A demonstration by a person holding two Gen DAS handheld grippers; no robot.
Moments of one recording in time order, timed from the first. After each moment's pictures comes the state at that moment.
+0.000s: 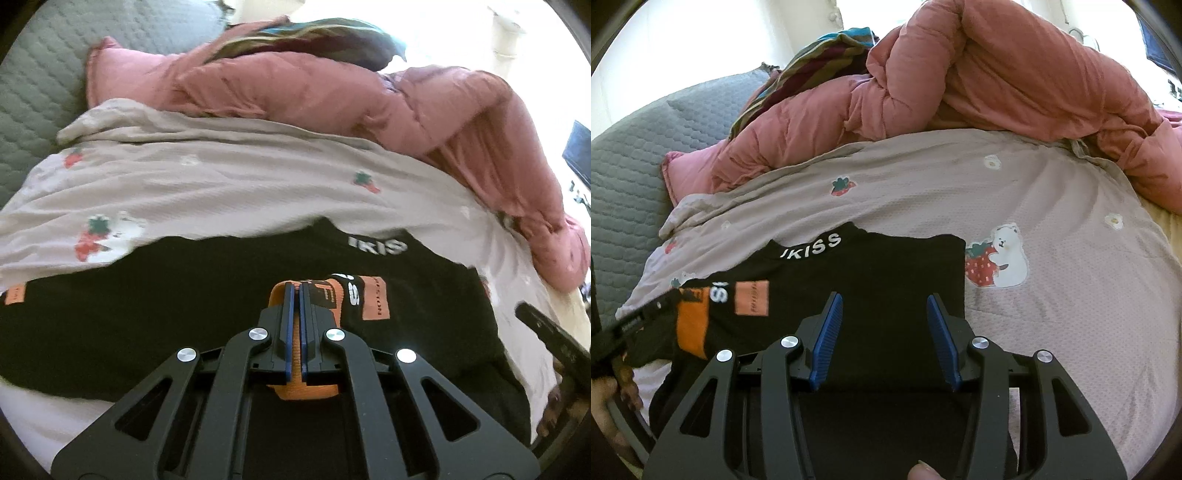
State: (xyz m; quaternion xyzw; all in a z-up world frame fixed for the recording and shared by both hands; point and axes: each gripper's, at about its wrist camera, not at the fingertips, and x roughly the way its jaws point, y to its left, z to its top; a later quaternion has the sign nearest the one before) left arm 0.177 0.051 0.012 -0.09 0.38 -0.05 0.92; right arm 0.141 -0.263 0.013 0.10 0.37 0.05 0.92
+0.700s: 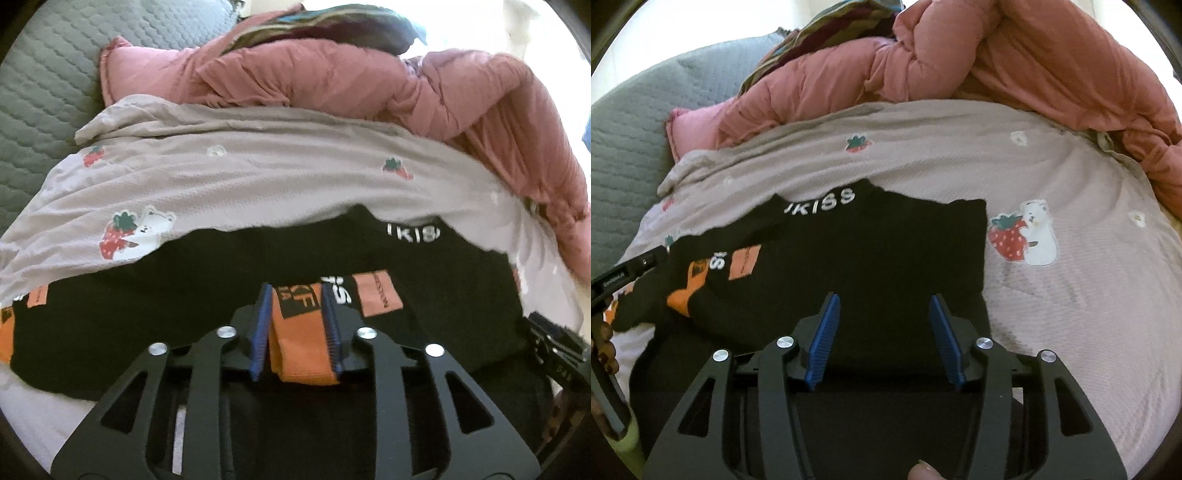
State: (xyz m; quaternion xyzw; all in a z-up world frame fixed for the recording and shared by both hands) left arm 0.180 0.053 -0.001 -0.04 0.41 -0.01 0.91; right arm 0.154 -0.236 -0.019 0.05 0.42 0.08 0.90
